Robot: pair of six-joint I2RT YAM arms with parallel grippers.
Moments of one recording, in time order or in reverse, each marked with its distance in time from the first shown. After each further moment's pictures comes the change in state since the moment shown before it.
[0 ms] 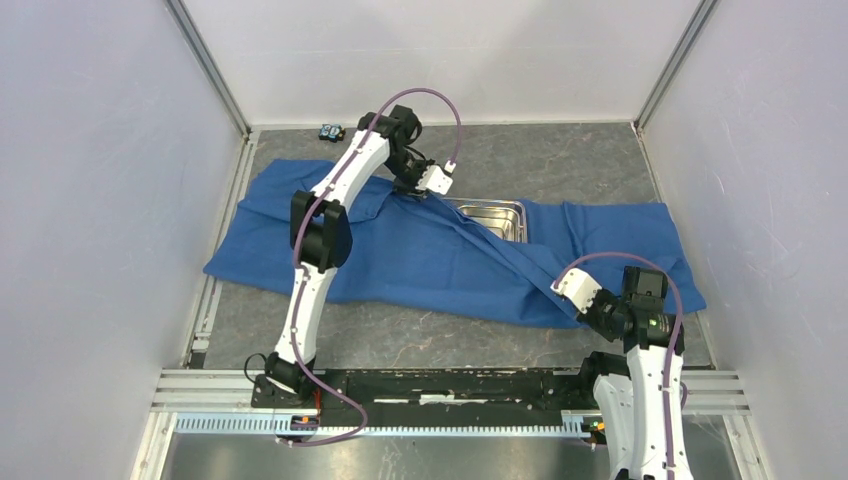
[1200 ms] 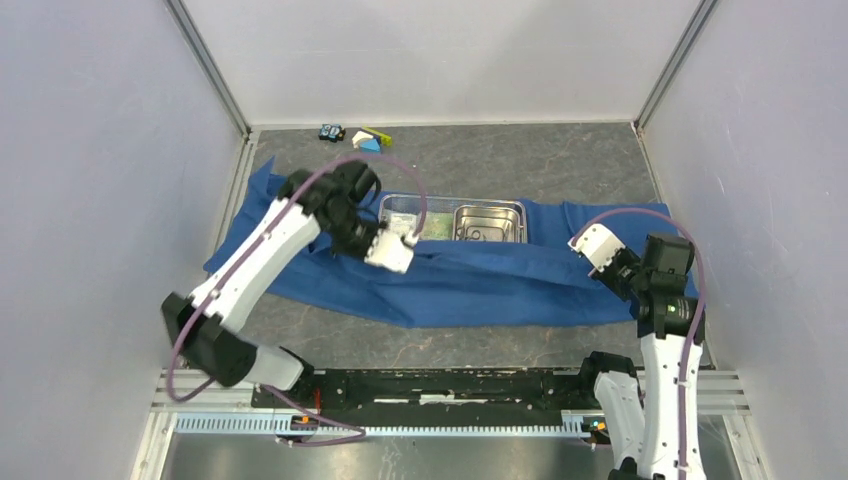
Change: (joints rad) left arm -0.088 -0.939 -0.834 -0.071 -0.303 -0.216; right arm 0.000 0.103 0.248 0.174 0.043 0.124
